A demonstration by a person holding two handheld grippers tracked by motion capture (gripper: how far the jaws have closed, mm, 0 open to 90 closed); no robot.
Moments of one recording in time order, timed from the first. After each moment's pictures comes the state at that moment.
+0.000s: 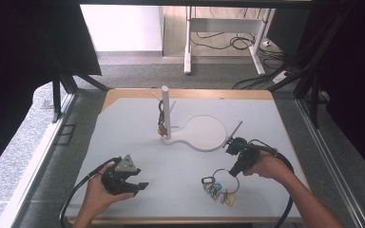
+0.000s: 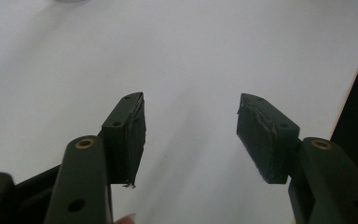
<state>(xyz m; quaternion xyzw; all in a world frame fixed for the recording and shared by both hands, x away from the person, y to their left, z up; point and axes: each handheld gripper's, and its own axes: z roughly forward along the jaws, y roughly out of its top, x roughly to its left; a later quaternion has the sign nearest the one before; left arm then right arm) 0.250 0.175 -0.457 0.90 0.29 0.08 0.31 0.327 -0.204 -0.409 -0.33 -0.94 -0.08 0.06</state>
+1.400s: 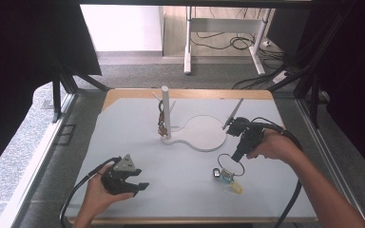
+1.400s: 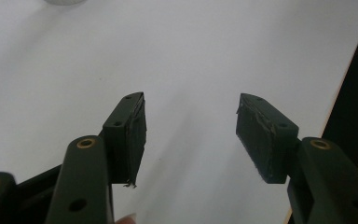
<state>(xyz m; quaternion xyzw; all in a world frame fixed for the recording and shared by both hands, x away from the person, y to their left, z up) 0.250 0.175 -0.457 0.90 0.29 0.07 0.33 0.341 -0.192 -0.334 -0.31 -0.95 -0.06 0.06</state>
